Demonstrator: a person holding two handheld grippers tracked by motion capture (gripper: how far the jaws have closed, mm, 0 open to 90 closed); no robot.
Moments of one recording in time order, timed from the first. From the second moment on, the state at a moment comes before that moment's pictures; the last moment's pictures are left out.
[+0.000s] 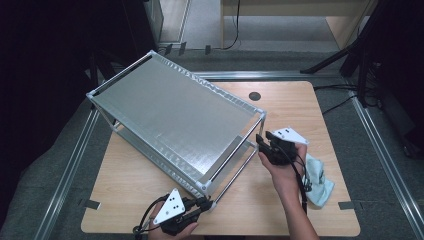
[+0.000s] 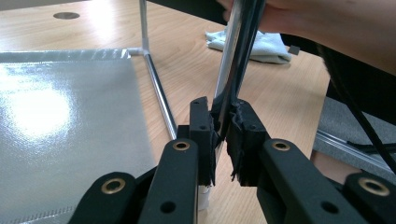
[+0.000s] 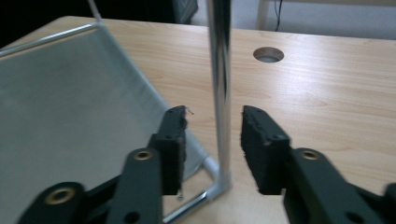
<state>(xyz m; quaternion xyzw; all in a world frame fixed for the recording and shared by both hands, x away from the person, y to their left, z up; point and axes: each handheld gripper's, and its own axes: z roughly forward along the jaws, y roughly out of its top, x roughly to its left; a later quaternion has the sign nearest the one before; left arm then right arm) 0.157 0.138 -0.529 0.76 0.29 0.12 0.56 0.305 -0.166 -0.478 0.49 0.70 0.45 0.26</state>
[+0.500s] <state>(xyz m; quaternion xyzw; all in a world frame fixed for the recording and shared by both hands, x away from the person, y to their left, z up) 0.171 0.155 -0.518 0.74 0.29 0.11 0.59 0.176 -0.136 -0.513 0.43 0.73 0.50 0.19</state>
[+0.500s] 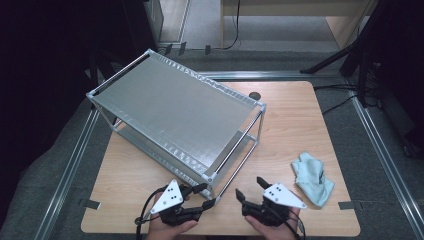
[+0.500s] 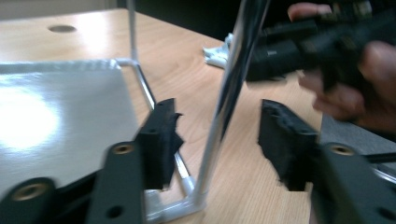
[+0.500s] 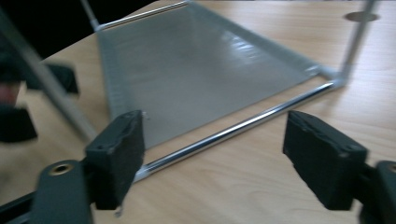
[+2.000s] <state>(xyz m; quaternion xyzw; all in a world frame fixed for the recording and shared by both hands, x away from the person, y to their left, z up) 0.227 0.335 -0.528 0.60 0.58 0.28 0.47 0.187 -0.192 -0.518 0.51 0.67 0.45 0.29</state>
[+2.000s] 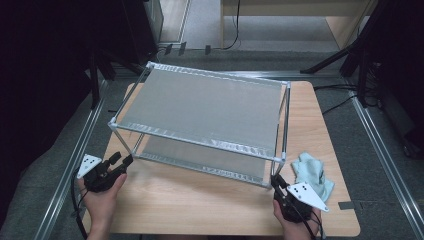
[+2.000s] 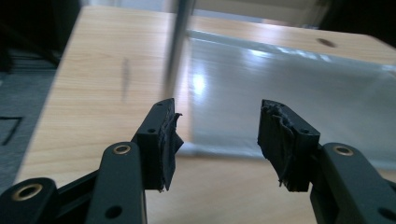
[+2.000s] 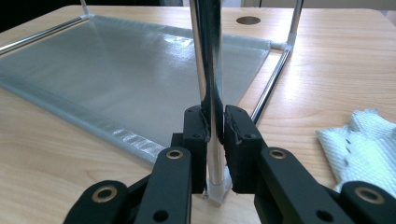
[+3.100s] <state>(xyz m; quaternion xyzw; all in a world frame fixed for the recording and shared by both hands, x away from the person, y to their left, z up) 0.177 0.326 -0.525 0.64 0.53 0.28 0.48 0.235 -0.214 -0.501 0.53 0.66 0.45 0.29</state>
